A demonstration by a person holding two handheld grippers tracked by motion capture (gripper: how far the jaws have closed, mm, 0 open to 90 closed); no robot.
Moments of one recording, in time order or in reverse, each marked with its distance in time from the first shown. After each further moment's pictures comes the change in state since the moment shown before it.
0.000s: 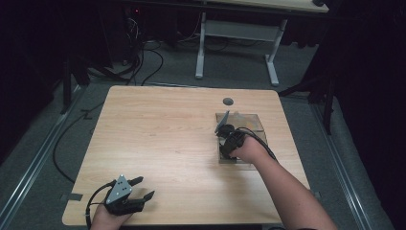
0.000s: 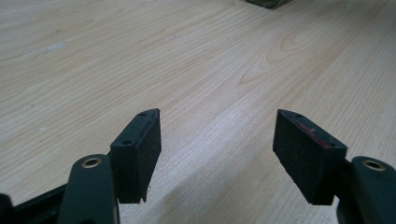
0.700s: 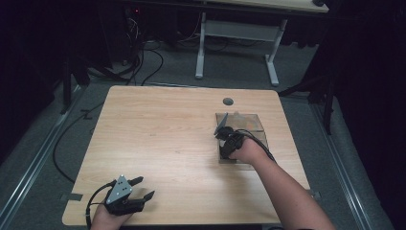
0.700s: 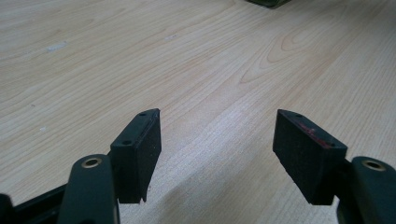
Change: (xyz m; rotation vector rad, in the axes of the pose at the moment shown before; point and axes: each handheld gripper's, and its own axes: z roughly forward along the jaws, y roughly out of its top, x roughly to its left) left arm 0.000 0.000 0.000 0.005 0.003 0.004; right arm 0.001 0.000 0.009 0.010 0.004 -0.015
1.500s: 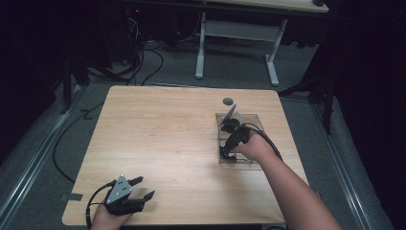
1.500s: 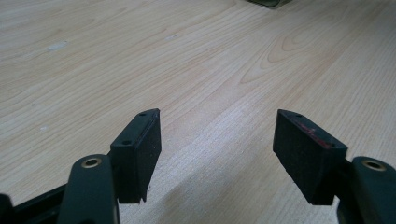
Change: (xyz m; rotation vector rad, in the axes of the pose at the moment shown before) left arm 0.000 0.000 0.000 0.001 0.003 -0.003; right arm -0.001 -0.013 -0.042 -0.110 -0.004 0.044
